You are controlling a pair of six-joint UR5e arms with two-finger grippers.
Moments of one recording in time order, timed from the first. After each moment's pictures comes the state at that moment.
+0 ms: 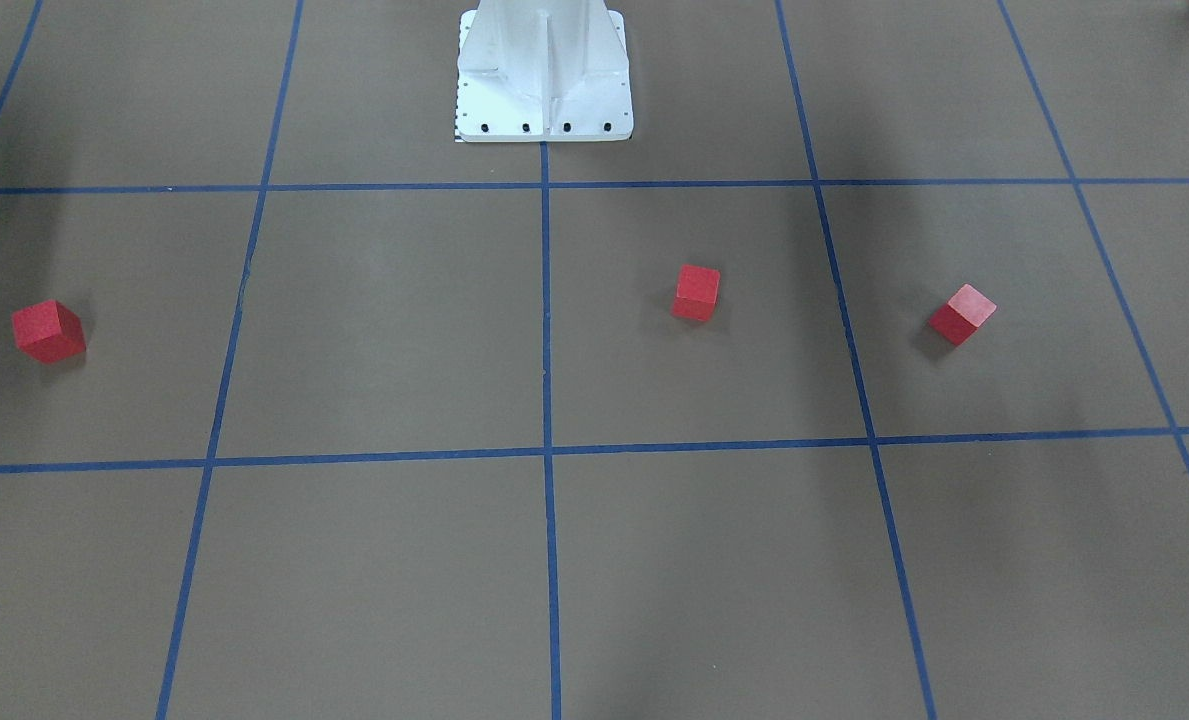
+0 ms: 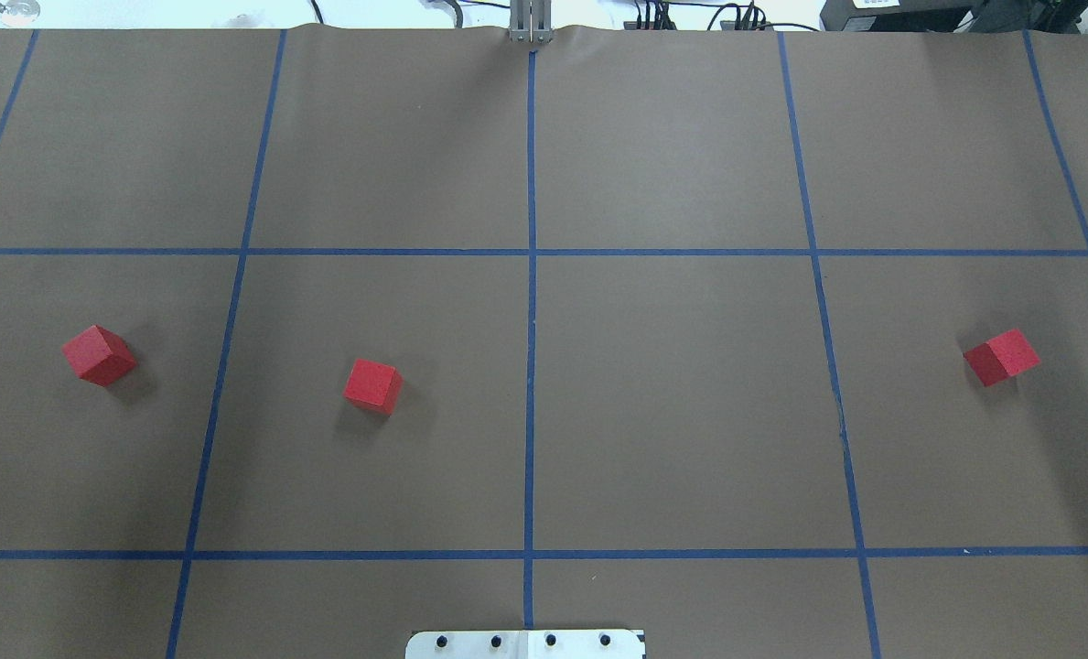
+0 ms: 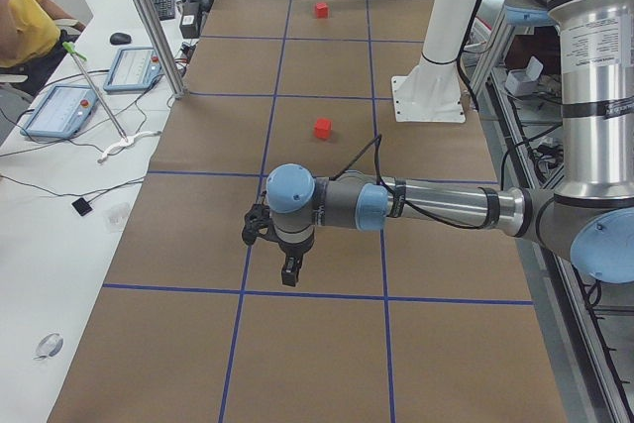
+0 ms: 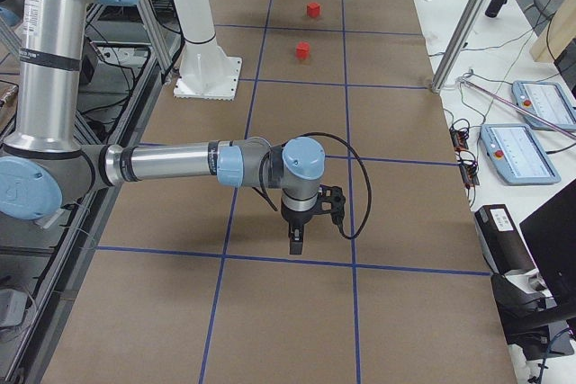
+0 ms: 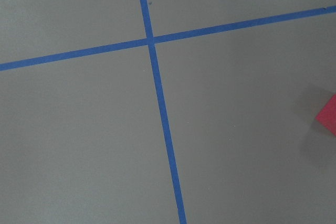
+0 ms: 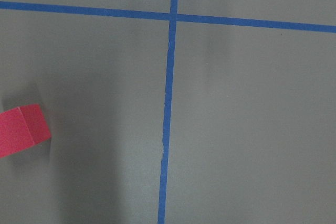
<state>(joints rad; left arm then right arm) -1.54 -1.43 -1.80 -1.55 -2.38 0.11 1.53 -1.75 1.86 -1.69 2.27 -0.02</state>
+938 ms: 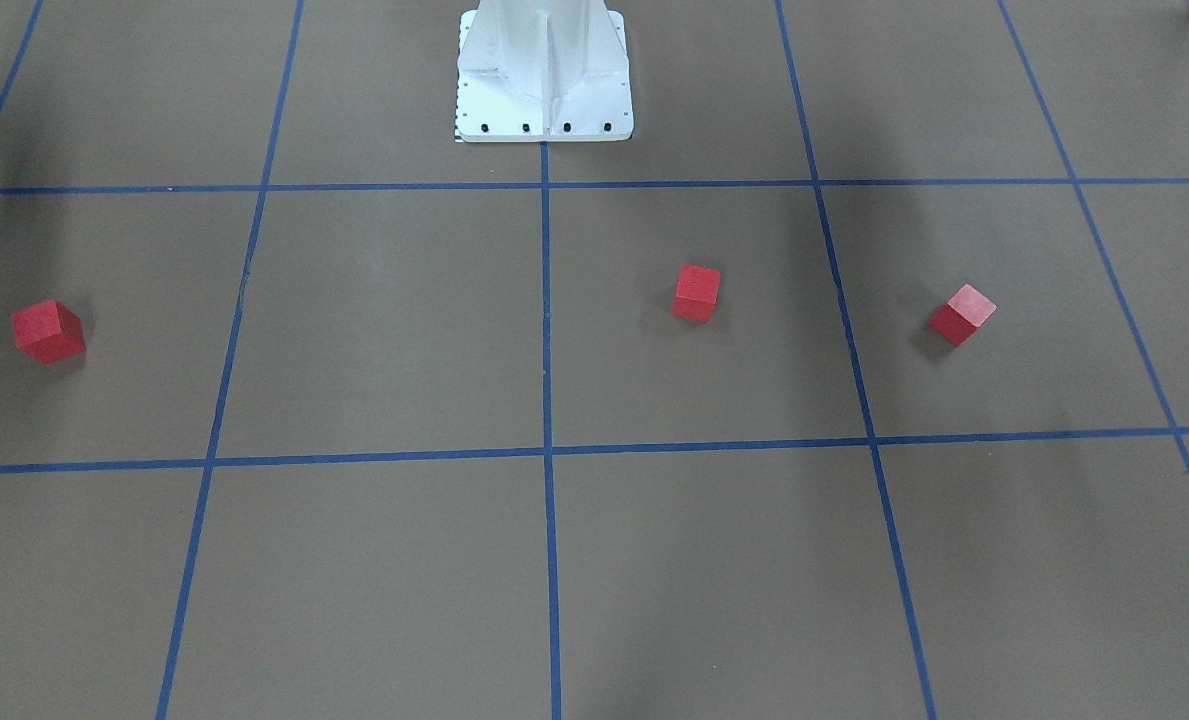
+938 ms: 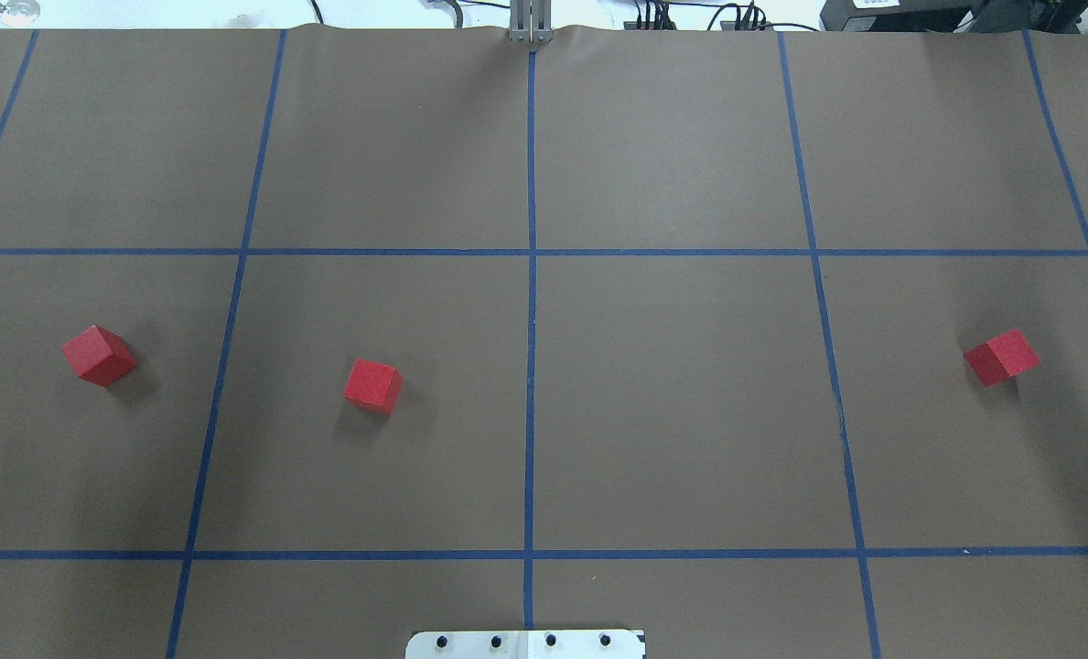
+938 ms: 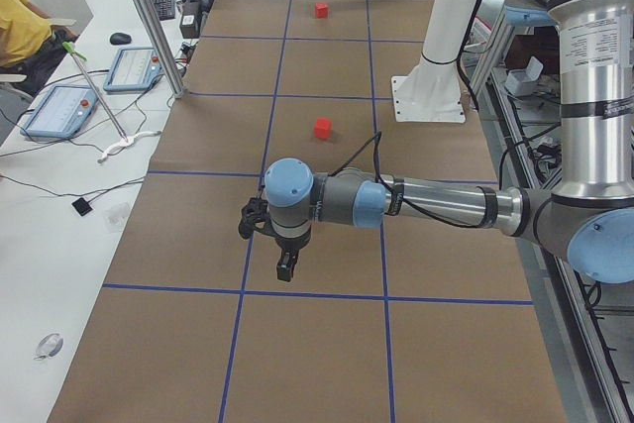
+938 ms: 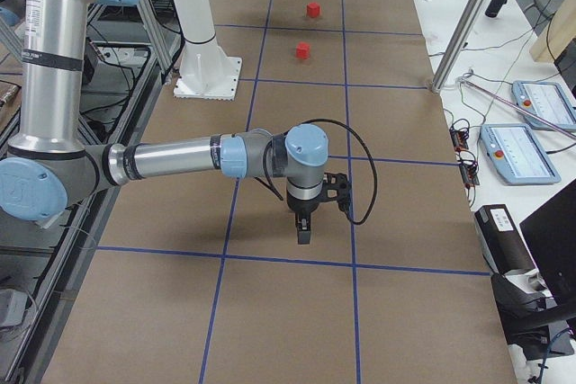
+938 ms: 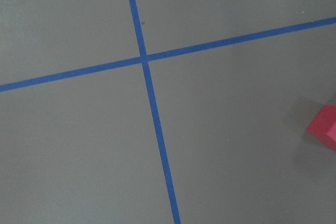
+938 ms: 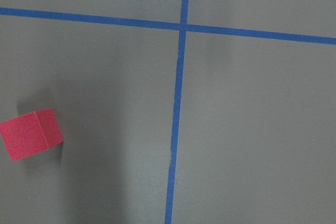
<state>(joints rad) -1.54 -1.47 -1.81 -1.57 -2.39 0.10 1.53 -1.70 1.89 -1.68 2.28 -0.02</state>
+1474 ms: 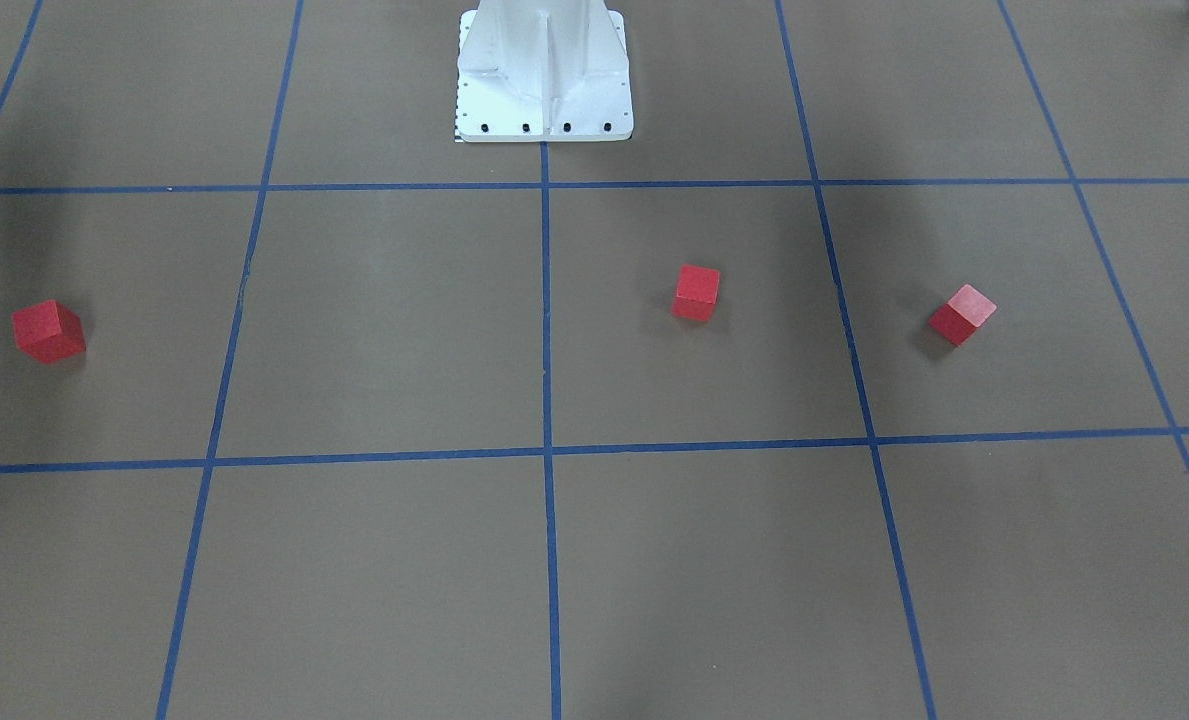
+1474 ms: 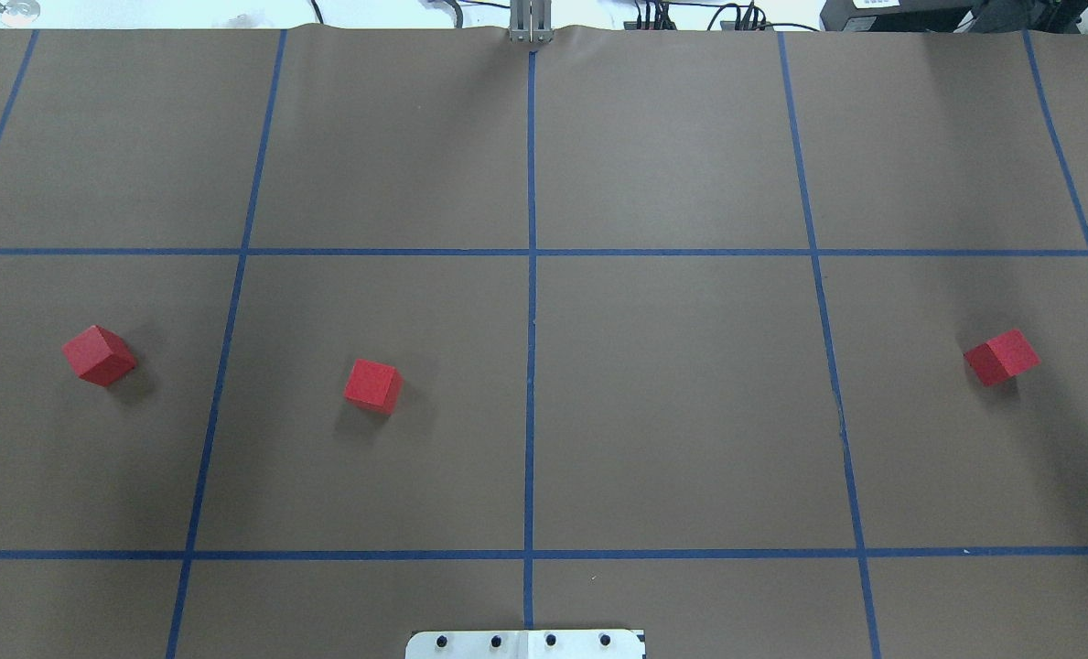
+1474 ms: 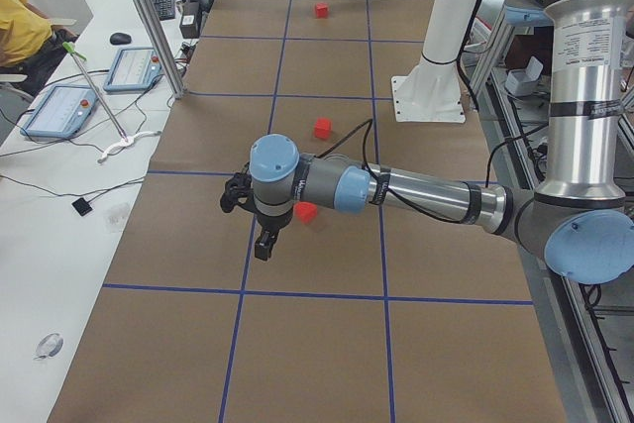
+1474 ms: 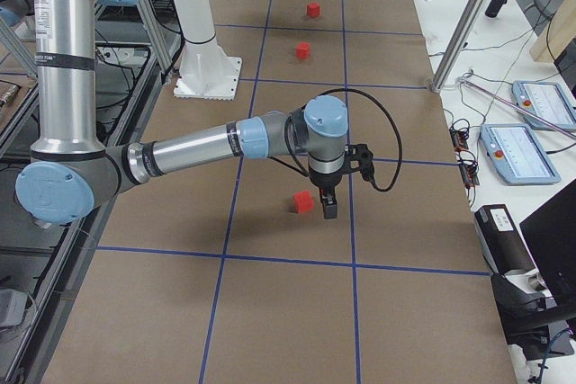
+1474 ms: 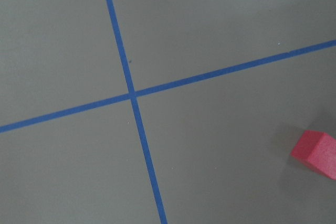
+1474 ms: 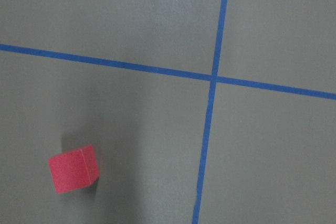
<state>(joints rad) -1.54 -1.52 -1.81 -1.62 -2.39 0.10 1.52 -1.61 1.91 -1.65 2.32 -0.02</state>
